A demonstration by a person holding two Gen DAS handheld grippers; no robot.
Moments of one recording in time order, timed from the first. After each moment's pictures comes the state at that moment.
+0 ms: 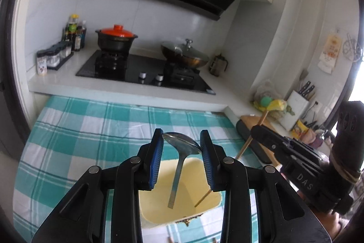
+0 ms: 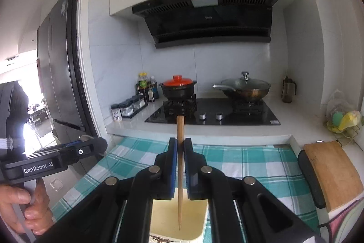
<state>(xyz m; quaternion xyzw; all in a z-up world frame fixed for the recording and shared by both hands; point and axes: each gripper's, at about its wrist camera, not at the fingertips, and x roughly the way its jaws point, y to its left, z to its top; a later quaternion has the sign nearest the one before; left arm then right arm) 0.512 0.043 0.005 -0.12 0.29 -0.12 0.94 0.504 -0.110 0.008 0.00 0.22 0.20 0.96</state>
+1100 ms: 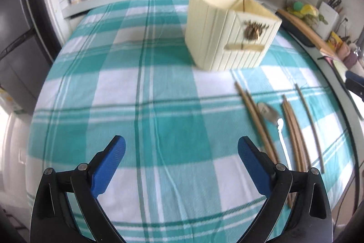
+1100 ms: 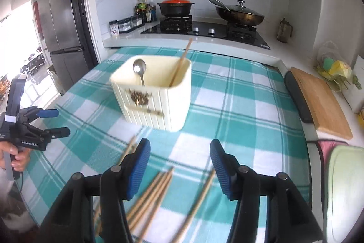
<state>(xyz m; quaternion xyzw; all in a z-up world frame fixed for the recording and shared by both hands) 0.331 0.078 -0.183 -0.02 0.47 -0.02 0.88 0.341 -0.204 -0.122 -0.08 0.36 0.15 0.92</state>
